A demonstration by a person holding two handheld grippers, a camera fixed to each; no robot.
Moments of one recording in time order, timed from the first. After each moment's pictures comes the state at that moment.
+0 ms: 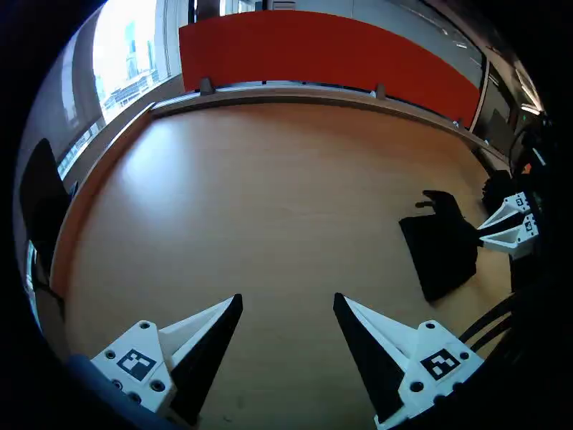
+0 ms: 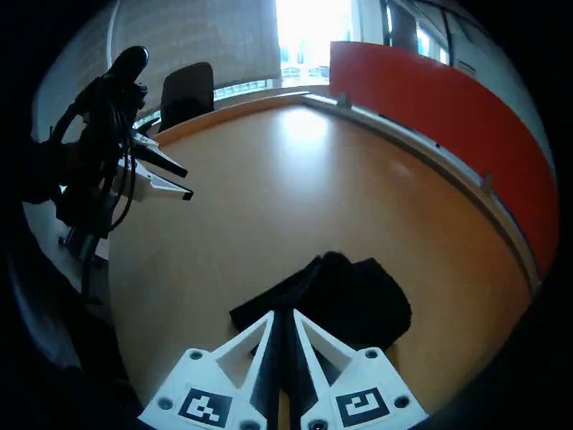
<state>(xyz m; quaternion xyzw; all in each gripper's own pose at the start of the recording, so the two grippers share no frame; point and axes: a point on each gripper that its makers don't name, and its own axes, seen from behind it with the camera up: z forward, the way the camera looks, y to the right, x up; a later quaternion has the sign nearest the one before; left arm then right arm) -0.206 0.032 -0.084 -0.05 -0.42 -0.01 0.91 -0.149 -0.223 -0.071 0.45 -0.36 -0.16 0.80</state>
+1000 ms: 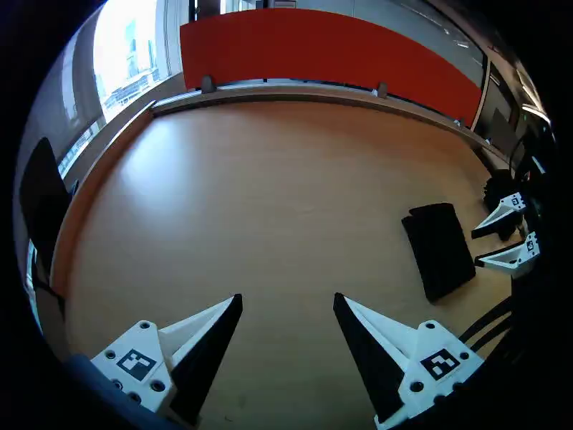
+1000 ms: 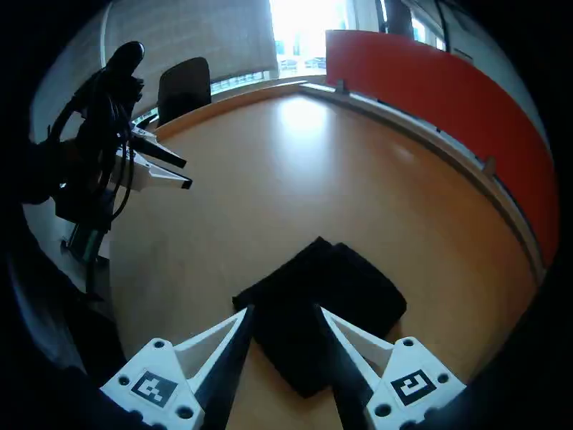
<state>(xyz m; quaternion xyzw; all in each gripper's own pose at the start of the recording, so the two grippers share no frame) -0.209 0.030 -0.083 -0.05 -0.42 -0.01 0.91 -0.157 -0.210 -0.081 0.44 -0.38 -0.16 0.80</state>
